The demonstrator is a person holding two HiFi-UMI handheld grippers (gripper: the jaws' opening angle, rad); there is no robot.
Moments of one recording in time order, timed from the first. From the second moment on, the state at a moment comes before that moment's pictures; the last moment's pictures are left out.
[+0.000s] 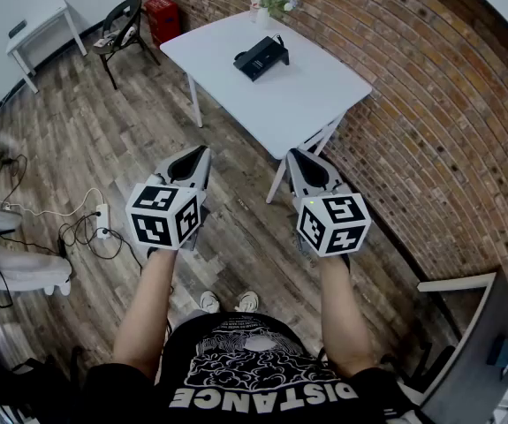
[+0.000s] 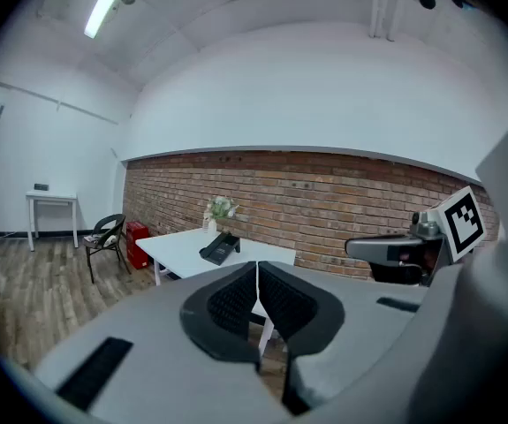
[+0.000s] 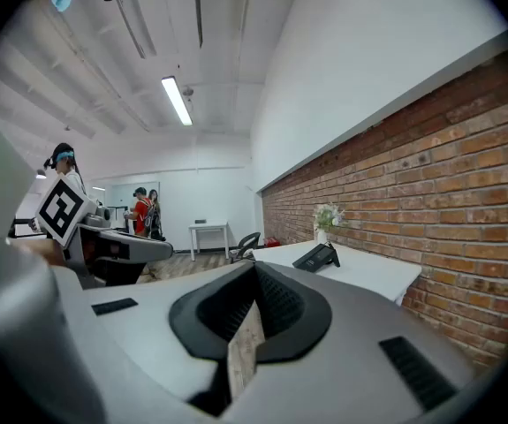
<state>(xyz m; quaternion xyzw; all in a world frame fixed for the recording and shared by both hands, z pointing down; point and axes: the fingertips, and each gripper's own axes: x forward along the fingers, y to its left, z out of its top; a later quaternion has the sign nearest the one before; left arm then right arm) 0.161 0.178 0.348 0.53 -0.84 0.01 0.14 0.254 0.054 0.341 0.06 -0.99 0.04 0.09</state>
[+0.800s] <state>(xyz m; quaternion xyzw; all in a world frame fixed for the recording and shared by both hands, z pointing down) 0.146 0.127 0.361 0.52 -0.84 0.00 0.15 0.234 0.010 0.361 0.03 -0.99 0.06 0.10</state>
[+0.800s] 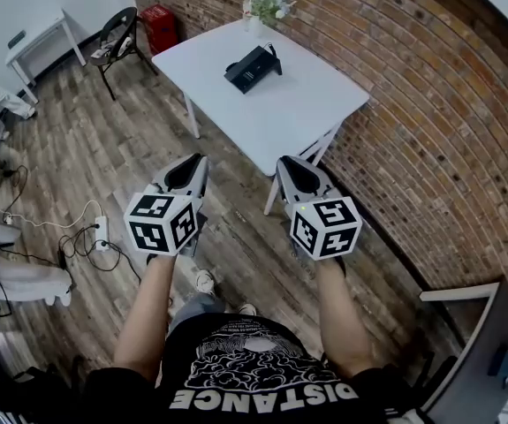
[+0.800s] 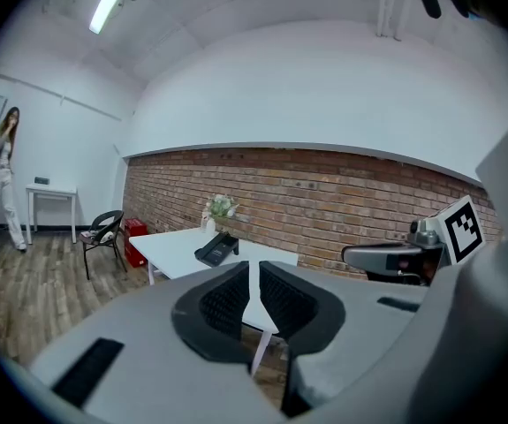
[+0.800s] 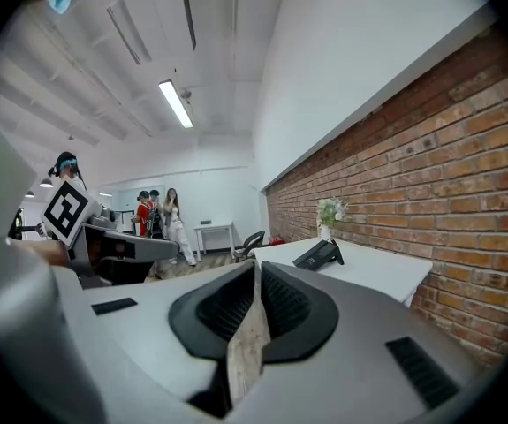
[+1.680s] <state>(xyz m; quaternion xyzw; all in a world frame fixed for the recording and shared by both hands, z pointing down) -0.055 0.057 0.382 0.60 -0.78 -0.03 0.18 0.056 -0.038 0.396 0.10 -0.98 0.08 0.13</state>
